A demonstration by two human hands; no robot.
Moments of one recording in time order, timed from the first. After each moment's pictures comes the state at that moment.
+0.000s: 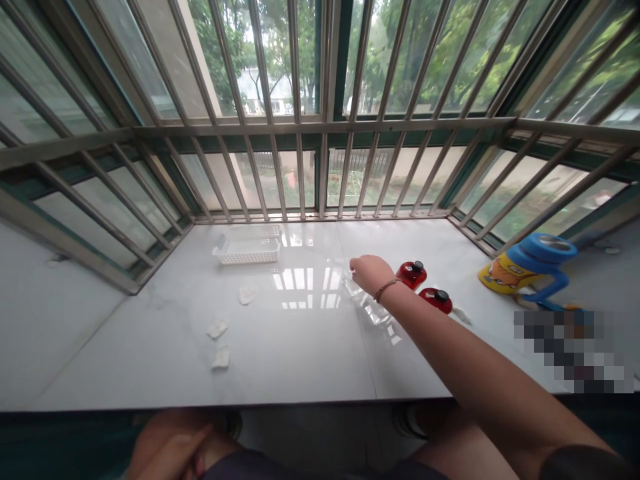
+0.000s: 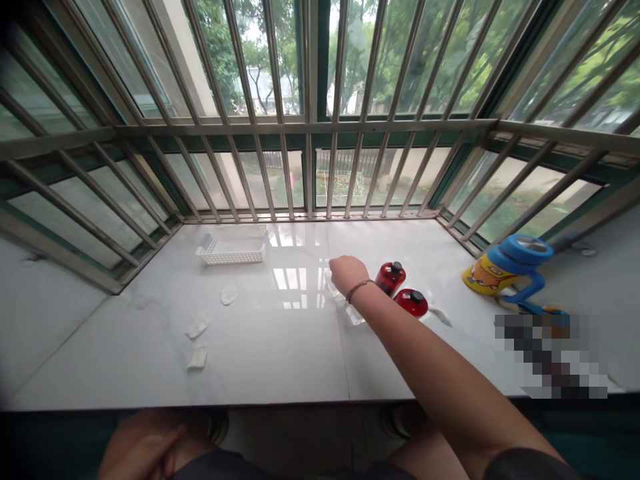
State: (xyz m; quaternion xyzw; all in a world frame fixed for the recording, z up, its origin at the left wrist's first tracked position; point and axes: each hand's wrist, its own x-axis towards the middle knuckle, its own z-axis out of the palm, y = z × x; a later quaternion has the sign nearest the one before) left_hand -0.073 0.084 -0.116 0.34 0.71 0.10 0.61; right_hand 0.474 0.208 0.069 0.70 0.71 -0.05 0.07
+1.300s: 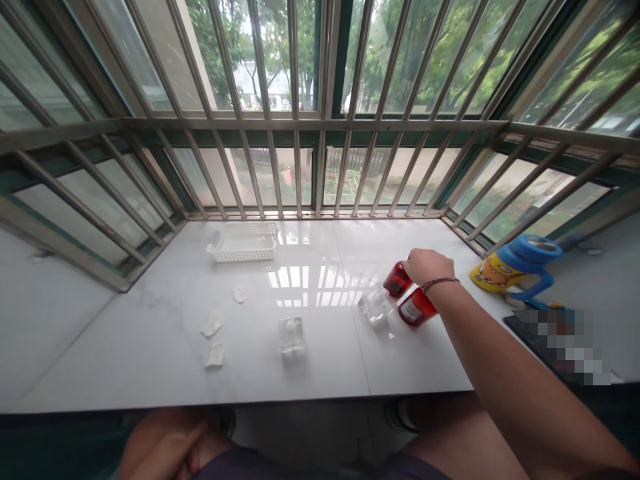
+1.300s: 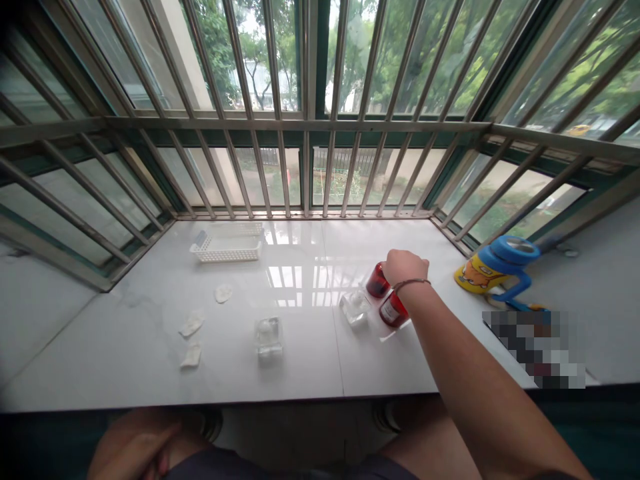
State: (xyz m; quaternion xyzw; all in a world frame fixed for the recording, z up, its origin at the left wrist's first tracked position) left_hand -0.077 0.080 -0.118 0.29 0.65 -0.08 0.70; right_hand 0.585 0.182 0.082 0.87 0.49 -0.01 0.05
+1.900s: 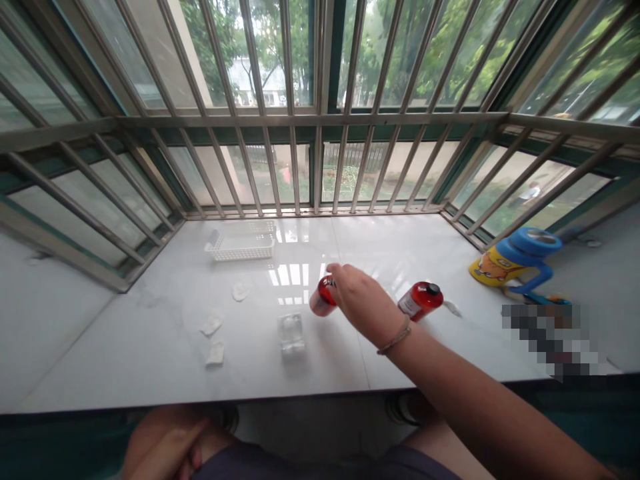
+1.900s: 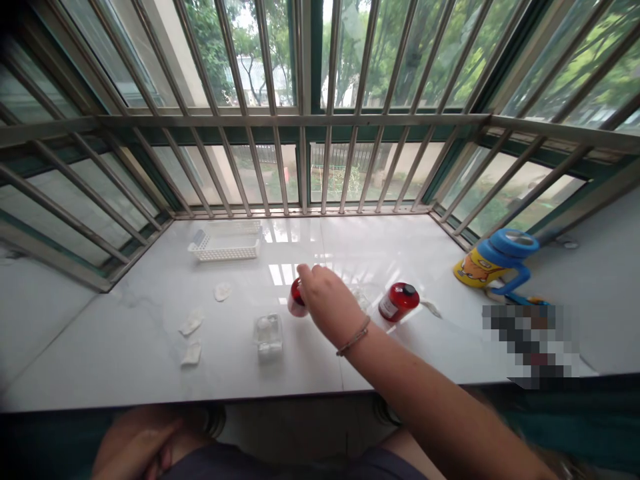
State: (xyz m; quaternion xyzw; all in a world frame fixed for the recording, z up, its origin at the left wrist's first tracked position) left_hand -0.078 0.081 -0.122 0.23 0.68 0.01 0.70; right_hand 0.423 0.115 0.099 0.60 0.79 0.01 -0.13
